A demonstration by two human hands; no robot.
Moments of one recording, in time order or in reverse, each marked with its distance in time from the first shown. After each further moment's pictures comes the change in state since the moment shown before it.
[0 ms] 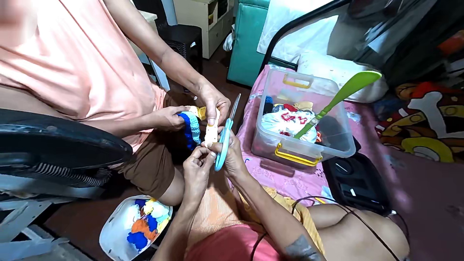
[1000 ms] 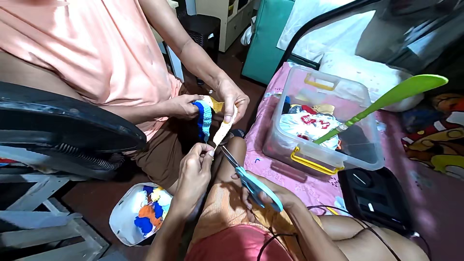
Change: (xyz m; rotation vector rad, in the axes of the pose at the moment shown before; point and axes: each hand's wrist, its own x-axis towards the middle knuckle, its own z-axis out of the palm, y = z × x) left_hand 0.001 0.027 -0.042 0.640 -0.105 0.035; right_hand -0.048 -0.020 -0.121 -0.273 -0.935 0.408
